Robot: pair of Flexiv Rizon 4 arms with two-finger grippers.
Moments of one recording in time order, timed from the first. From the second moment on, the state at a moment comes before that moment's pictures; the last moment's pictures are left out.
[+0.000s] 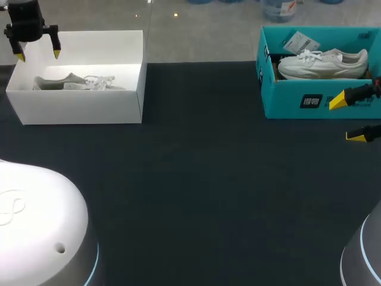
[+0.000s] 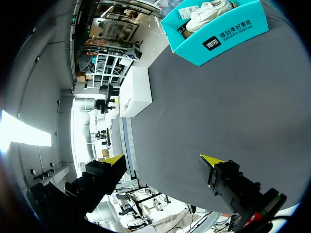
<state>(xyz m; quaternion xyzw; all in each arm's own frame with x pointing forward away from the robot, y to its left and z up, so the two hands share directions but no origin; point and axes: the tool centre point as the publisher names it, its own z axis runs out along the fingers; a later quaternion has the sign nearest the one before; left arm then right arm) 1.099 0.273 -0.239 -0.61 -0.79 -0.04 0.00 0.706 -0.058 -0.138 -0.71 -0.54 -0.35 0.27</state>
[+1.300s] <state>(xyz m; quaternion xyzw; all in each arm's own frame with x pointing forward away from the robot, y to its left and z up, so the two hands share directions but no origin) 1.099 0.260 -0.200 -0.59 -0.81 -0.03 0.01 0.860 -0.236 -0.106 -0.76 -0.62 -0.19 0.02</state>
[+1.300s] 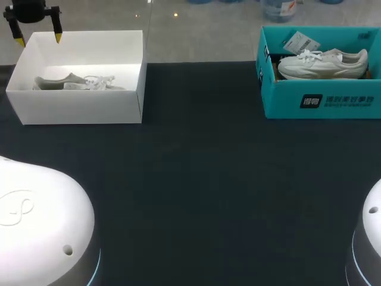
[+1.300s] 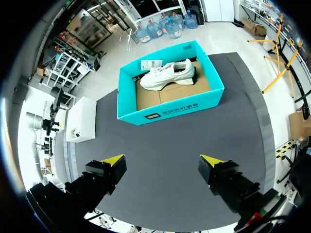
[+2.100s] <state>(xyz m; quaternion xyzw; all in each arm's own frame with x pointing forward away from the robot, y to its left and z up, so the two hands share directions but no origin) 1.099 0.260 -0.200 -0.59 -0.81 -0.03 0.01 0.910 -0.251 -0.102 -0.76 -0.64 -0.14 -0.01</state>
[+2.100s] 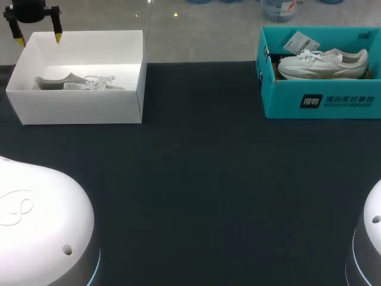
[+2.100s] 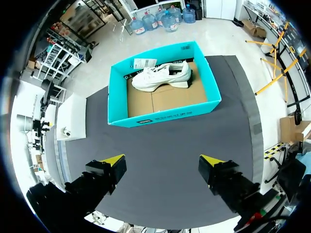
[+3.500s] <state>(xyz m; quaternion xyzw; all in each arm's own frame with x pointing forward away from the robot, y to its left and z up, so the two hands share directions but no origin) 1.099 0.260 -0.200 -0.59 -0.81 -0.03 0.01 1.105 -0.300 -0.194 -0.73 -0.67 -0.08 -0.04</state>
